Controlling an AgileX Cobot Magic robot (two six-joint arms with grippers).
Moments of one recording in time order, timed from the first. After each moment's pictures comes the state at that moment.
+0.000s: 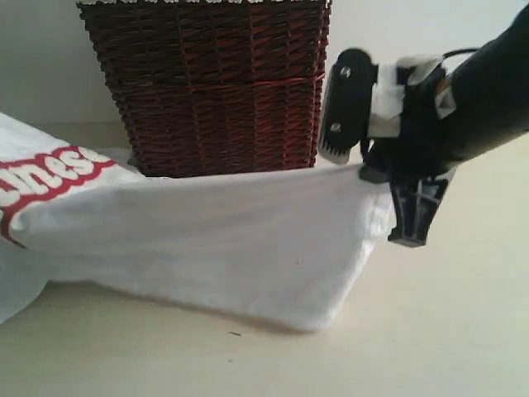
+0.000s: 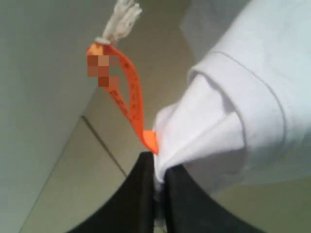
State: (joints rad) left arm 0.27 1.54 -1.35 -0.22 0.73 1.36; right arm 0.45 1.37 -1.00 -0.18 0.67 -0.67
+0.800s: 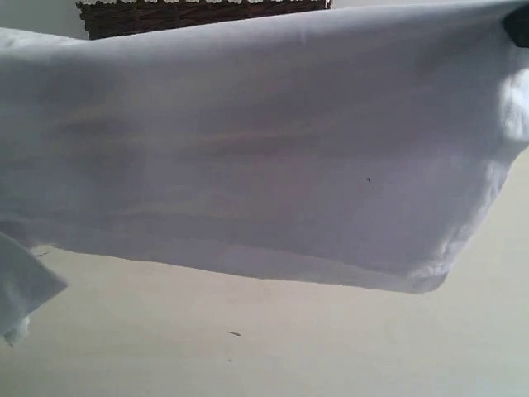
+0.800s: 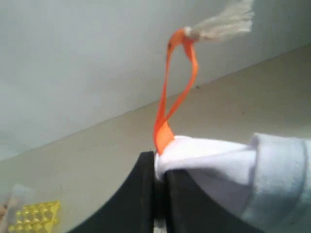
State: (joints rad) left arm 0.44 0.92 -1.19 -0.22 0.76 0.80; right arm 0.45 0.82 -1.00 -0.12 0.74 -0.49
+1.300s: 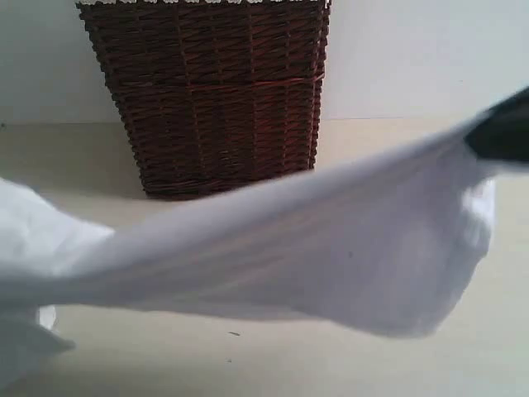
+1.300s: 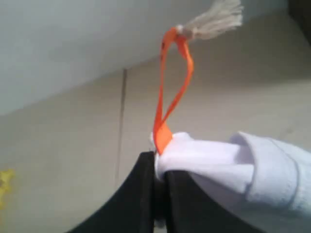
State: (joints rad) left arm 0.44 0.86 -1.07 -0.23 0.92 0.79; right arm 0.45 0.88 -0.93 0.08 0.90 -0.49
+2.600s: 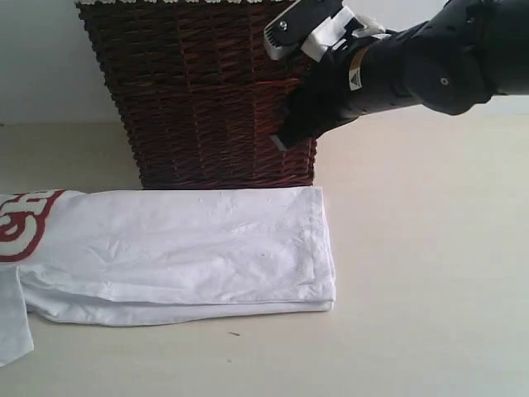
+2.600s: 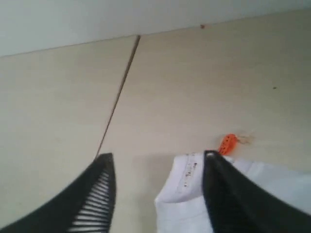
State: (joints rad) left arm 0.32 1.67 -0.93 -0.54 -0.11 0.85; right arm 0.39 1.70 -1.17 -0.37 0.20 0.04
